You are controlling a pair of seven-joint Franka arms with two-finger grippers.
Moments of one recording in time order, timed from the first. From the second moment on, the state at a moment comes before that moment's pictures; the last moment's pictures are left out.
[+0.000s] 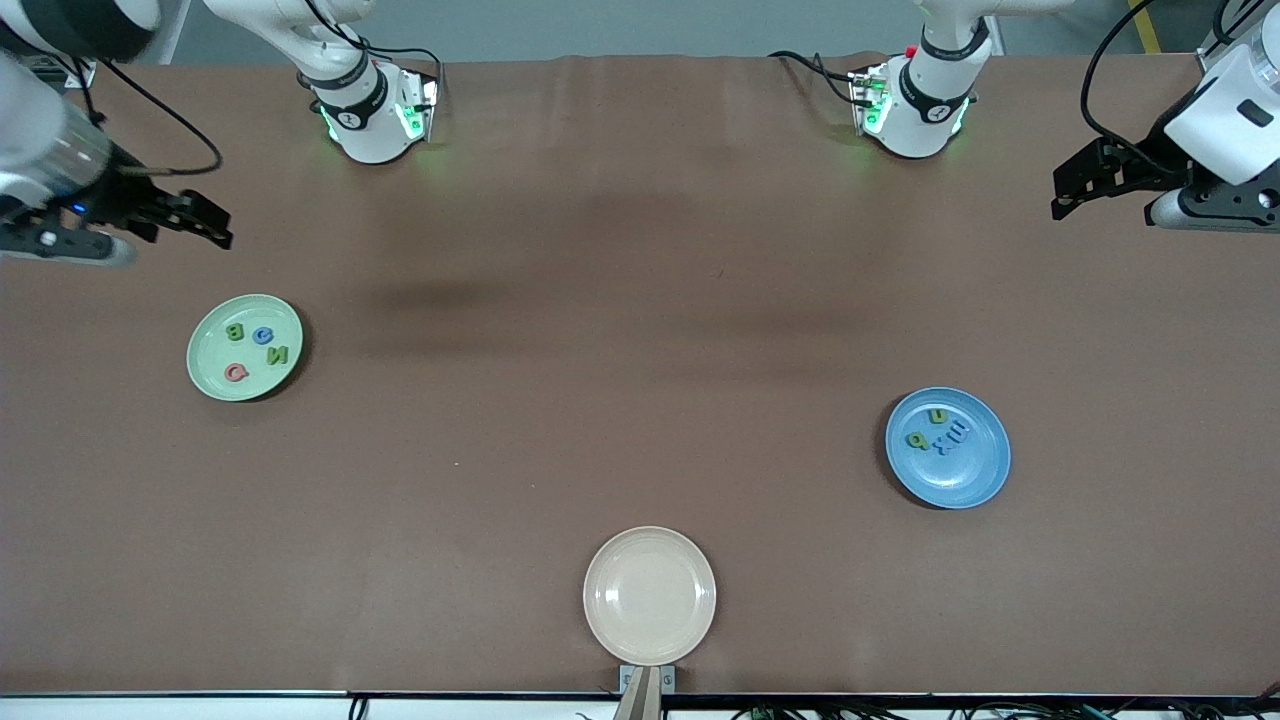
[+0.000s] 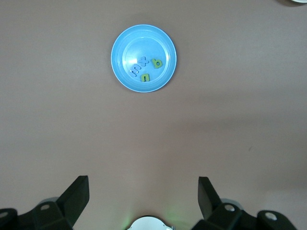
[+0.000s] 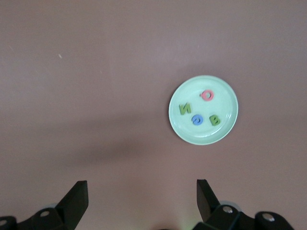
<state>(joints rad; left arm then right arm) -0.05 -0.09 -0.07 -1.61 -0.02 1.46 -0.04 -0.01 -0.23 -0.01 -1.90 -0.01 1.65 0.10</state>
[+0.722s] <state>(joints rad) -0.04 -0.09 -0.06 -1.60 -0.02 1.46 -0.04 -0.01 -0.04 -0.02 -1.52 -0.01 1.59 0.10</state>
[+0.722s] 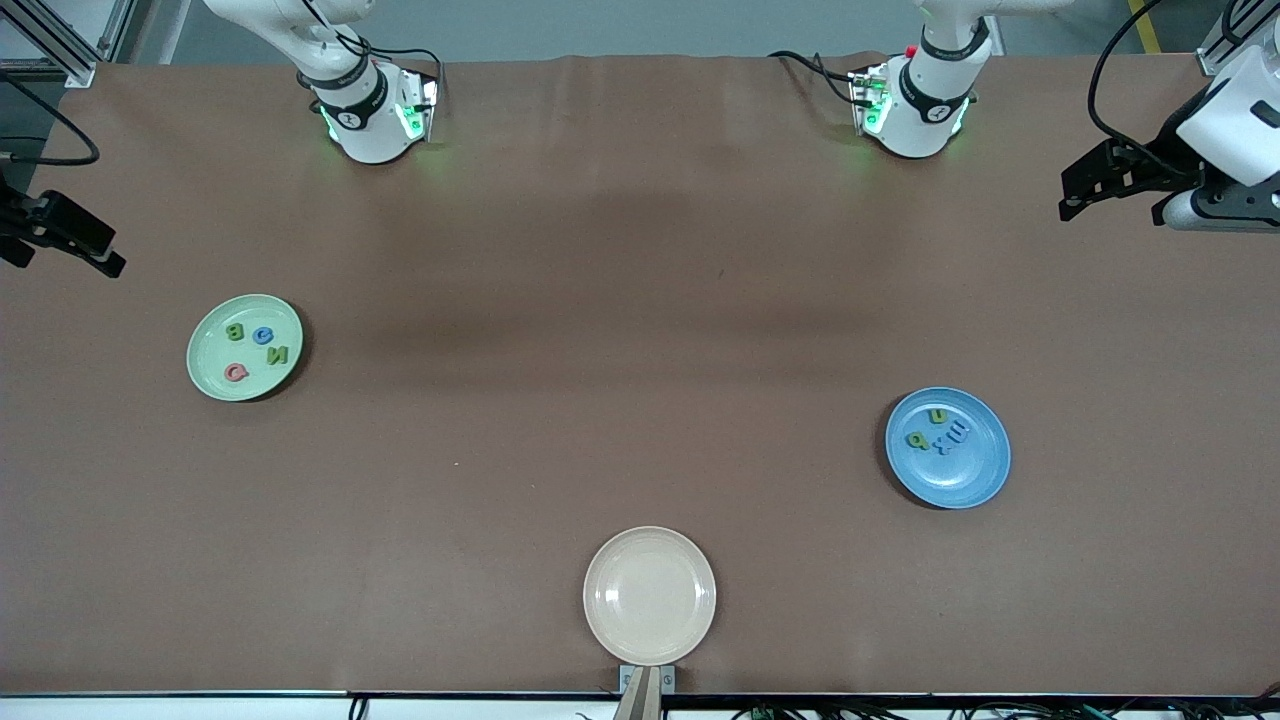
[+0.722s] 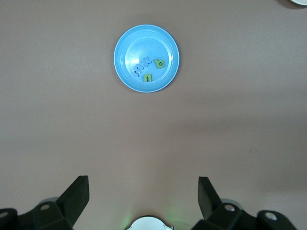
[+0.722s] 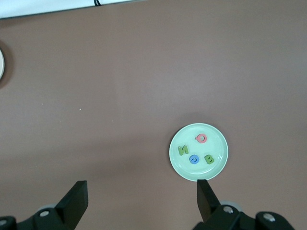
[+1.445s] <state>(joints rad) -0.04 -0.09 -0.06 -1.60 -0.02 1.46 -0.04 -0.01 0.00 -0.02 -1.48 -0.01 1.59 0.10</state>
